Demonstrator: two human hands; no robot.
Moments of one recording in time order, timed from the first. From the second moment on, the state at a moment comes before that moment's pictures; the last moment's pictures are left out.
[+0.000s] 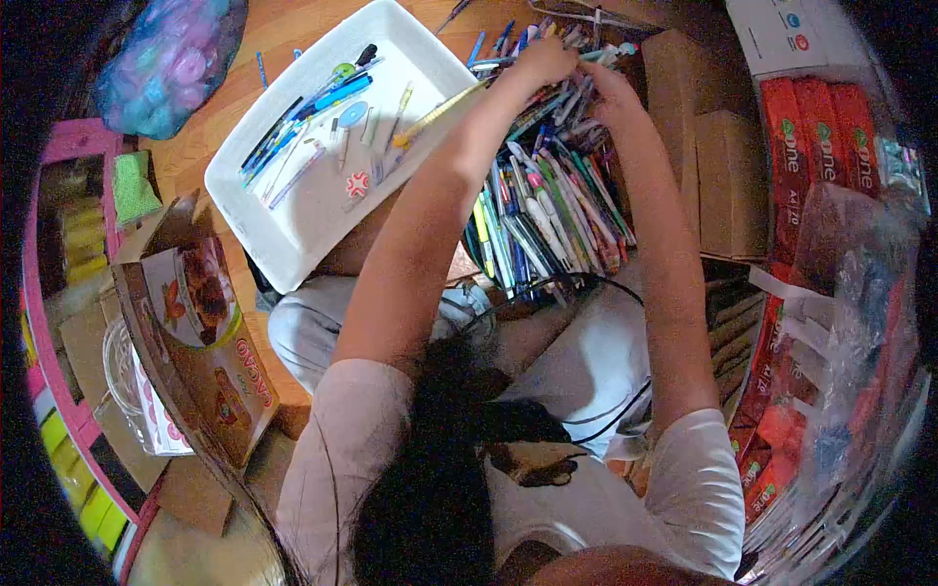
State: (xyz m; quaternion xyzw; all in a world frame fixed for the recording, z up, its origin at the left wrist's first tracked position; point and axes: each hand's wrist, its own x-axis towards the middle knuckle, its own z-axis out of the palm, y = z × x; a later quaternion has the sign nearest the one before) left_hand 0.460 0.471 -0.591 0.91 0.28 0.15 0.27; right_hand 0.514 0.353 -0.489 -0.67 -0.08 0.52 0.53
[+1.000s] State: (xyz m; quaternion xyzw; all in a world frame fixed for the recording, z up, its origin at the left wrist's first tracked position) left_hand 0.026 0.423 -0.521 0.78 0.60 0.19 0.07; right_hand 0.361 0.315 -0.440 -0.60 -0.75 0.13 0.24
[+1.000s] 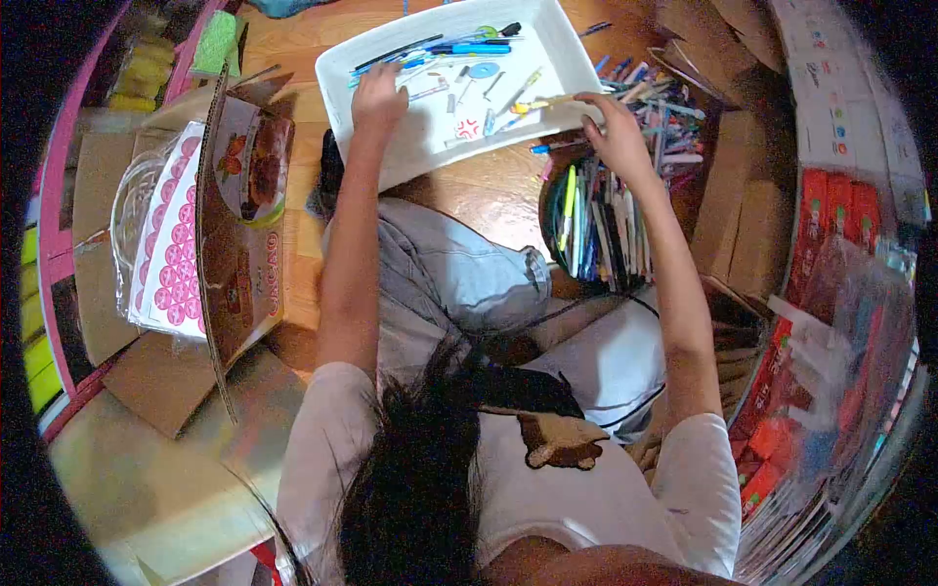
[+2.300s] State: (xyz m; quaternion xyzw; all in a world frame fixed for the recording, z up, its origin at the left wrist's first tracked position) left_hand 0.045 0.432 -0.533 0.85 0.50 0.05 0.17; right_hand 0.346 0.382 -0.499 -0.57 -0.80 0.16 0.09
